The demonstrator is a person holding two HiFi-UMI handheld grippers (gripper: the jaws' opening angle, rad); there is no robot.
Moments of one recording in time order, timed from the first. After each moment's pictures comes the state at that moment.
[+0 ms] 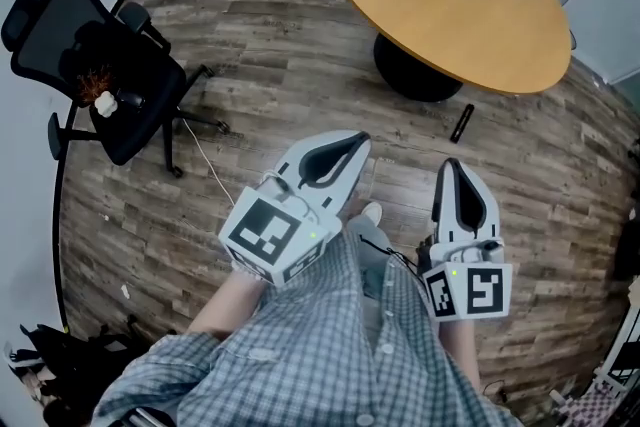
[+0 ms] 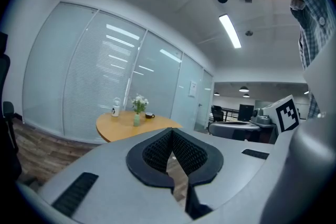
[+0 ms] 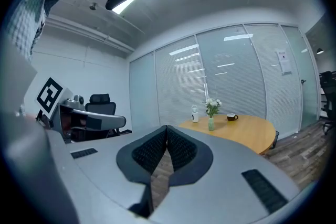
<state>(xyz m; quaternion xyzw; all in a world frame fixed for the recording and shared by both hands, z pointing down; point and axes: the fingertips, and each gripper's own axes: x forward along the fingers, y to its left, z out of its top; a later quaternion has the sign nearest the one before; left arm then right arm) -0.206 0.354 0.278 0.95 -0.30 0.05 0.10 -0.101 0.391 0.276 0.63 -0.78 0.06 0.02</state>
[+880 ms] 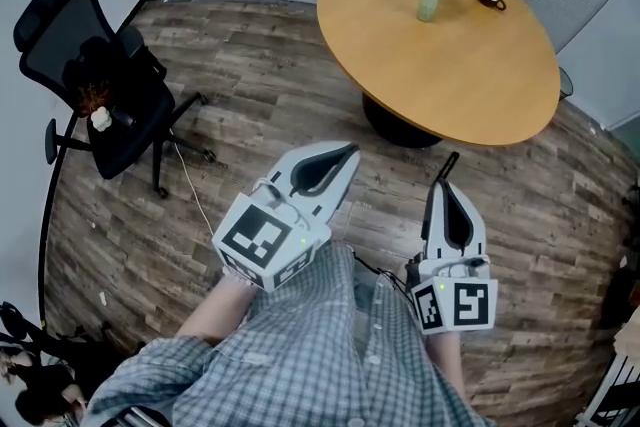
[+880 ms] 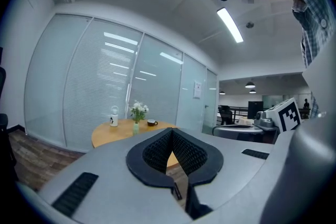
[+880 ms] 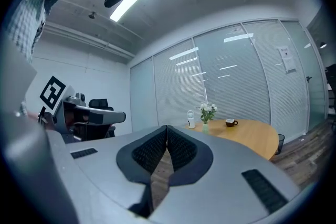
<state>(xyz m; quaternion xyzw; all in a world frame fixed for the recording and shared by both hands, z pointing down) -0.110 0.296 0.268 0.94 -0.34 0.05 0.06 0.005 0.336 0.281 0.61 -0.79 0.04 0.00</state>
